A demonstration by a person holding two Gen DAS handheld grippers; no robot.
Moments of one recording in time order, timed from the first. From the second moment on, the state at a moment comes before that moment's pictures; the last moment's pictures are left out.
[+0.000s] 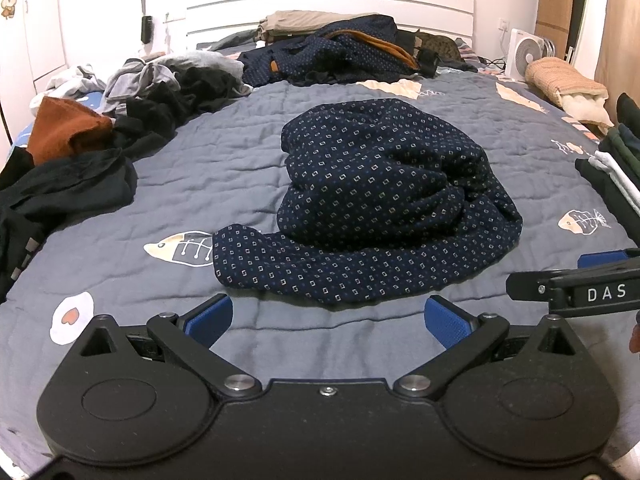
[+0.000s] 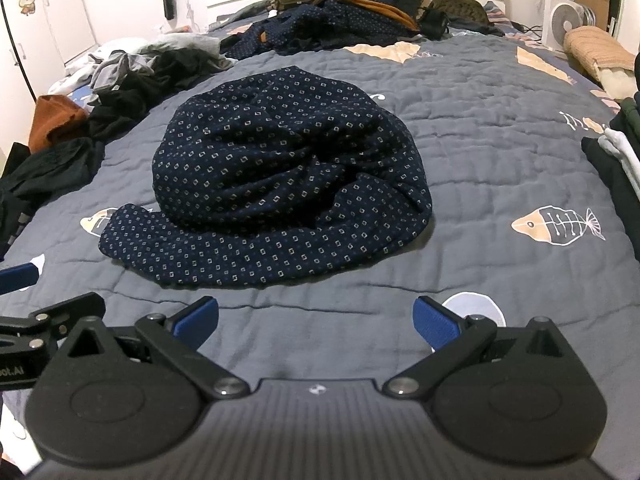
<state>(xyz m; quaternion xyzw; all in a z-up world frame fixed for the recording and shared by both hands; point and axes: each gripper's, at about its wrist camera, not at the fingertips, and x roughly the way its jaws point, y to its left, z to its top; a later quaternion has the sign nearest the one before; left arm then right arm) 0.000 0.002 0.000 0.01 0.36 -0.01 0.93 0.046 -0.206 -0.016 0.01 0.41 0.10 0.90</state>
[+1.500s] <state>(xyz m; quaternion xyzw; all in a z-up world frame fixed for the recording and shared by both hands) 0.025 0.071 -0.004 -0.07 0.33 0.03 0.94 0.129 -0.148 -0.027 -0.01 0.34 0.20 0.92</state>
